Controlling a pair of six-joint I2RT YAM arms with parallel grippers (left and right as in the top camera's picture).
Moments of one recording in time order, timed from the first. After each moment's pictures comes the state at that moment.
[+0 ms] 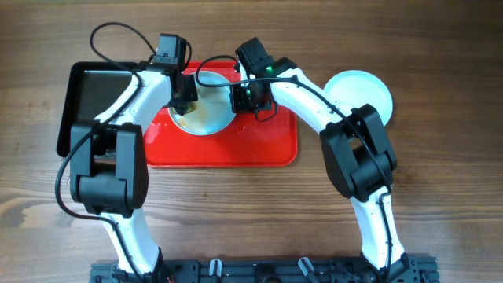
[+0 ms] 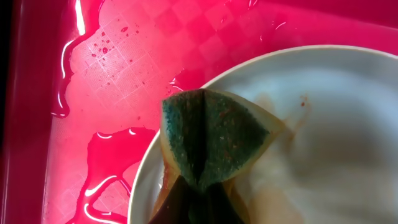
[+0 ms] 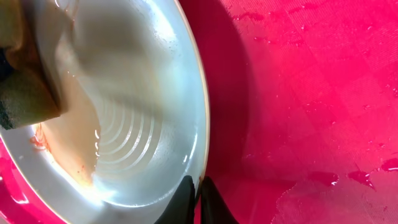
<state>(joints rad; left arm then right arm) -0.14 2.03 1.41 -0.62 -0.12 -0.30 0.55 2.29 1.76 -0.71 -0.31 0.44</state>
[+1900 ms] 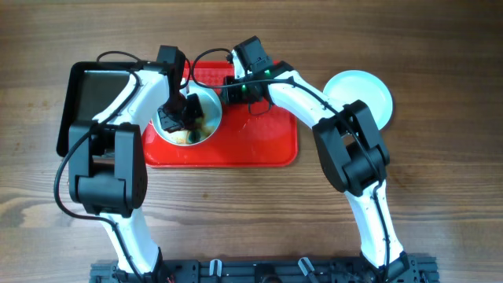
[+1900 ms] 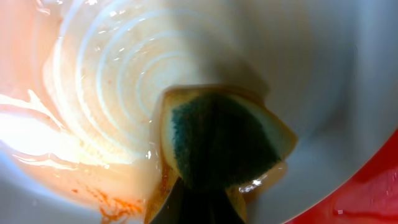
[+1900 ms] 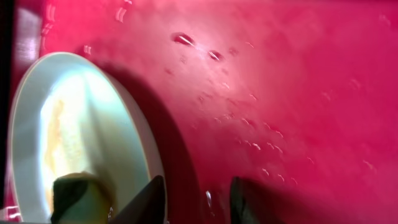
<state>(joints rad) -0.13 2.03 1.41 -0.94 0.16 -0.42 0.55 2.36 1.77 -0.42 -0.38 0.42</state>
